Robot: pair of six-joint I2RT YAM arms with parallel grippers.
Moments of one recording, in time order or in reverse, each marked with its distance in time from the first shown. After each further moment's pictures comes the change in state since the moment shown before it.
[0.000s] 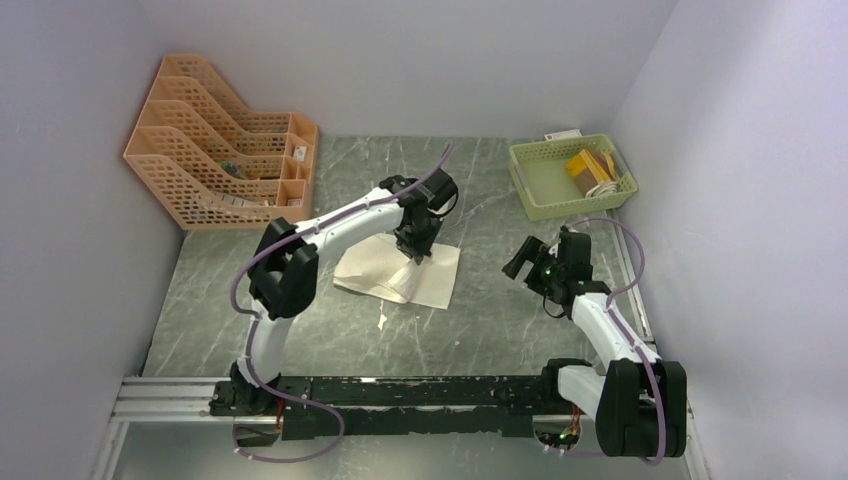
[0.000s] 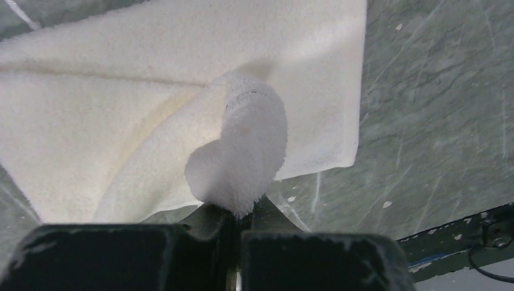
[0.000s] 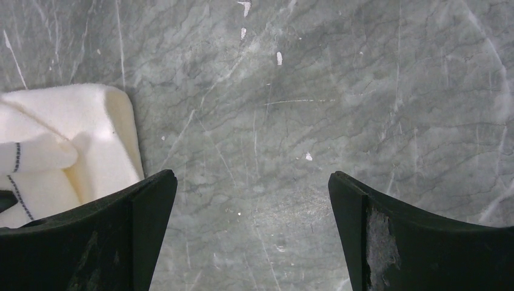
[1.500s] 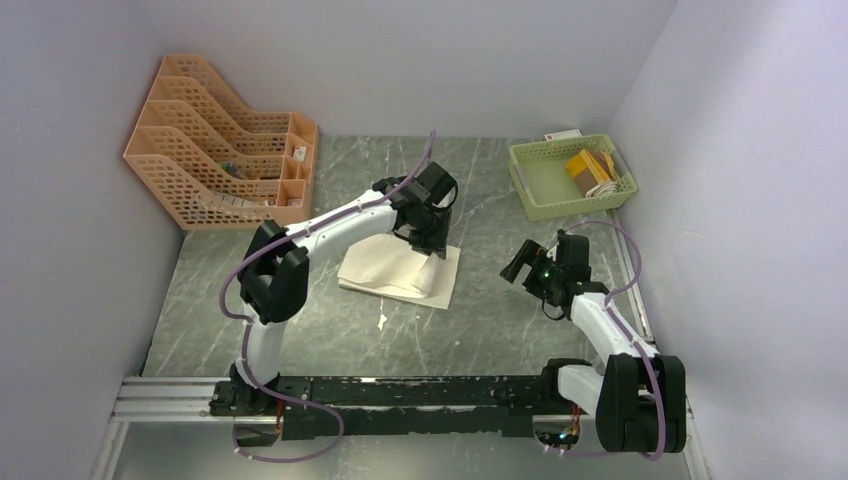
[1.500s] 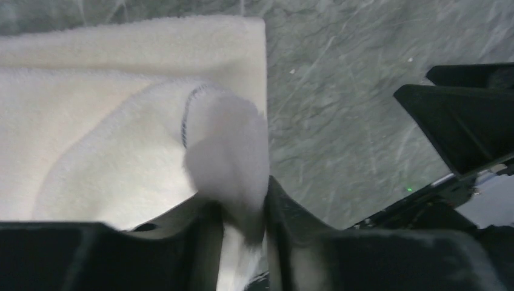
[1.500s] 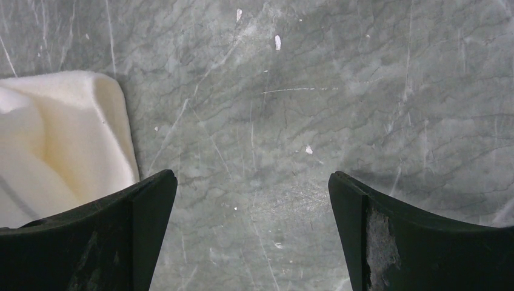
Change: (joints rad) left arm 0.001 -0.046 -0.058 0.196 0.124 -0.223; right arm 0.000 0.019 -0.018 0.006 -0.027 -0.004
